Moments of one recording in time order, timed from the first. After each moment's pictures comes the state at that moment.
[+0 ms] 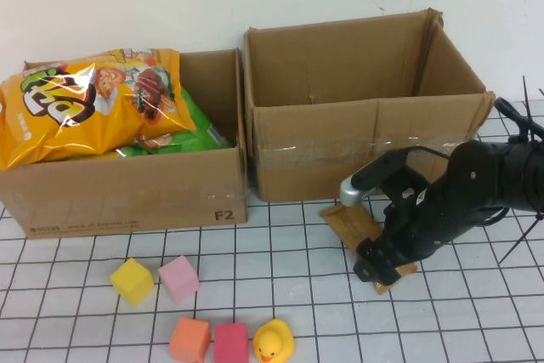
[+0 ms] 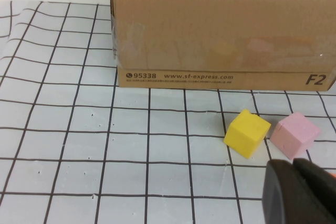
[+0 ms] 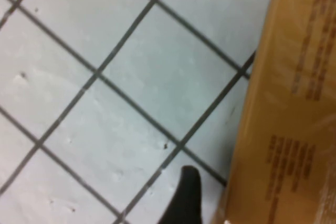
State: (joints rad) right arm 0.44 1.97 -1.19 0.34 0.49 -0.55; left arm 0.17 0.20 -0.33 -0.34 0.65 0.21
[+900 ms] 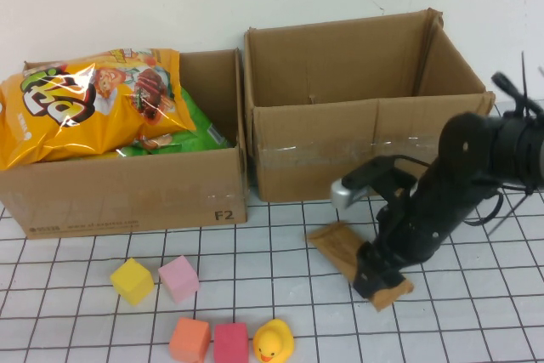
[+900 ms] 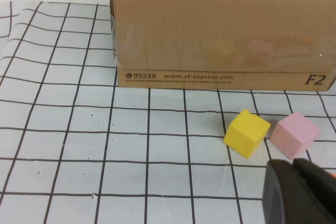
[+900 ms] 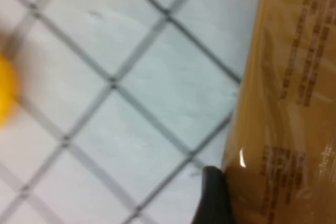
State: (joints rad) right arm 0.44 1.99 -1.30 0.39 0.79 -0.58; left arm 0.17 0.20 -0.33 -0.34 0.65 0.21
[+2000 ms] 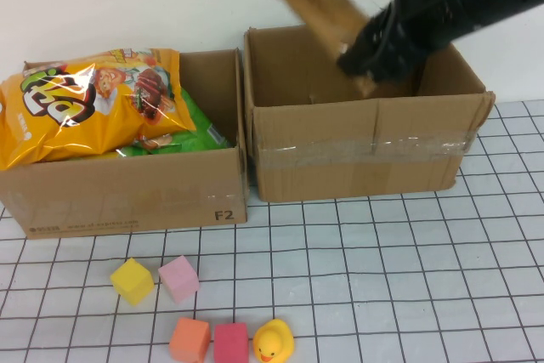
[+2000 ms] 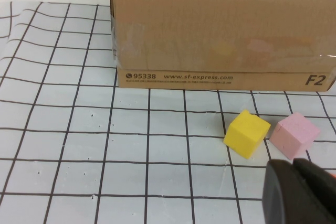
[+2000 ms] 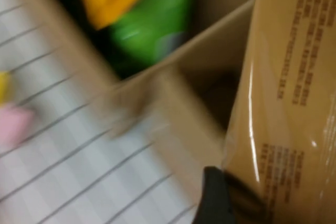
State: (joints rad) right arm 0.44 1.75 -1.78 0.30 0.86 -0.64; left arm 0.17 0.20 -0.33 -0.34 0.65 0.21
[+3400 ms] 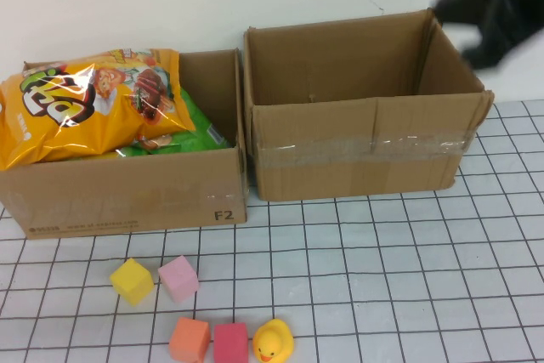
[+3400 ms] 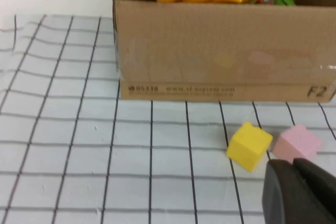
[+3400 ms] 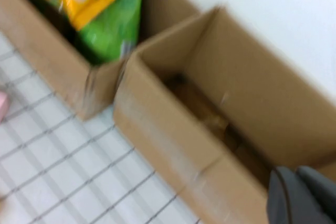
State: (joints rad) right arm 0.43 1.45 -1.59 0.19 0.84 -0.64; left arm 0.17 0.20 -0.33 -0.34 0.62 0.21
